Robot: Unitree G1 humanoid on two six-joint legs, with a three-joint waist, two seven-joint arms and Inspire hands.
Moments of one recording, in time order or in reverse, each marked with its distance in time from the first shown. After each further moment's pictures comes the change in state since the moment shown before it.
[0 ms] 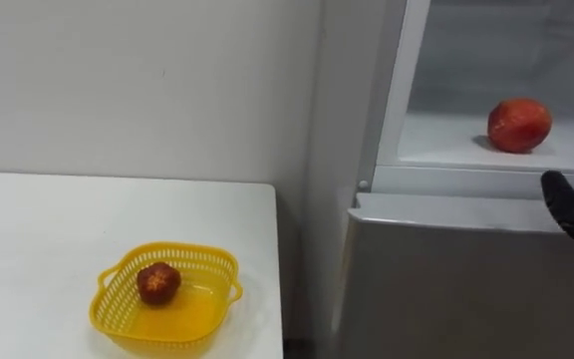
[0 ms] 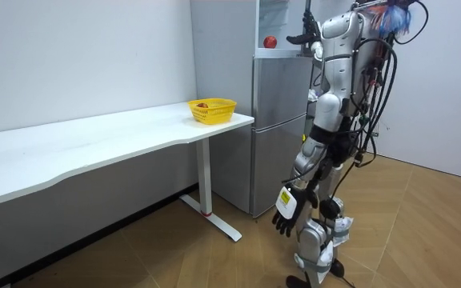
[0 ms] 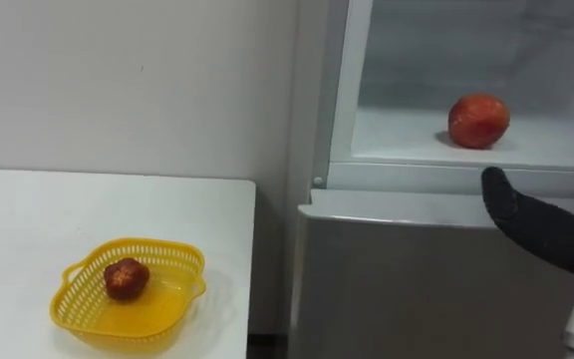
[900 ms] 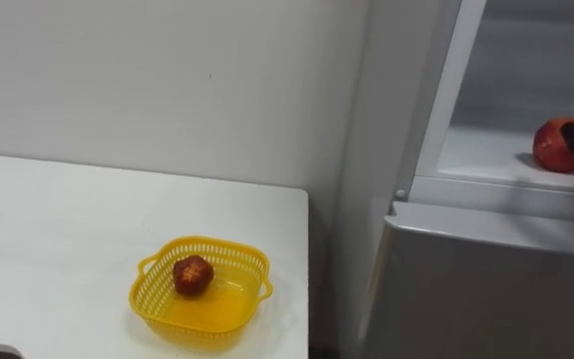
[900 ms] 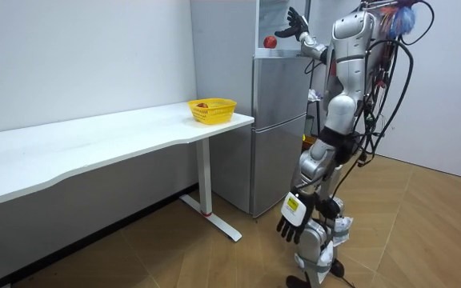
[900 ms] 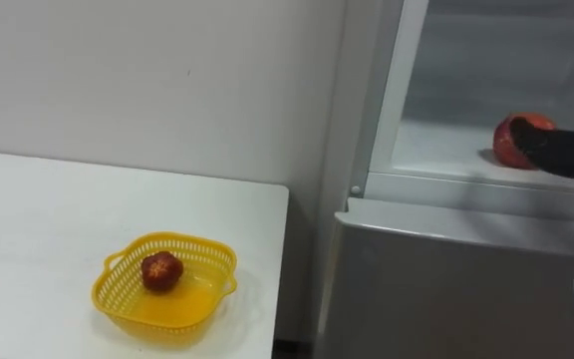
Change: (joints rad) left arm 0.017 0.026 0.053 -0.056 -0.007 0.049 -0.050; right arm -0.325 -0.222 -0.001 0.410 0.241 0.135 0.137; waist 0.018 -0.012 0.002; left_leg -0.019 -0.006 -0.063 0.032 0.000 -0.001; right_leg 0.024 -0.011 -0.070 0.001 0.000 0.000
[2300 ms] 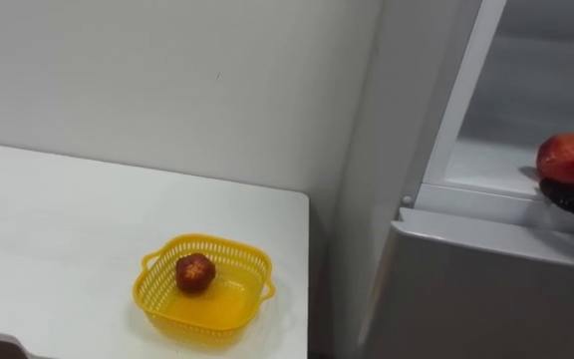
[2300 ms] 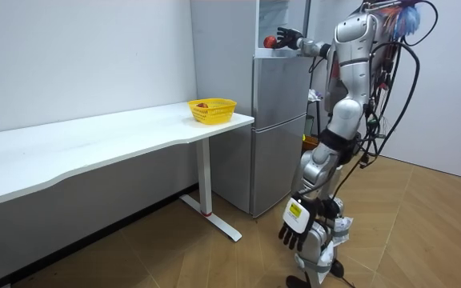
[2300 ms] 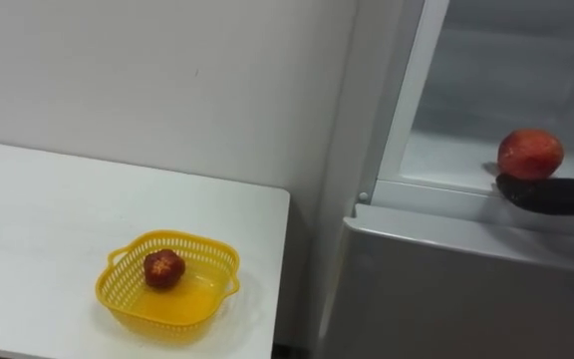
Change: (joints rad) left arm 0.039 0.042 0.020 -0.071 -0.001 0.067 -0.015; right arm -0.099 -0.097 0.049 0.344 0.209 0.102 0.287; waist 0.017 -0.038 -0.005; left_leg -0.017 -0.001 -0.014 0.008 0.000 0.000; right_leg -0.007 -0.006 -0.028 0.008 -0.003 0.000
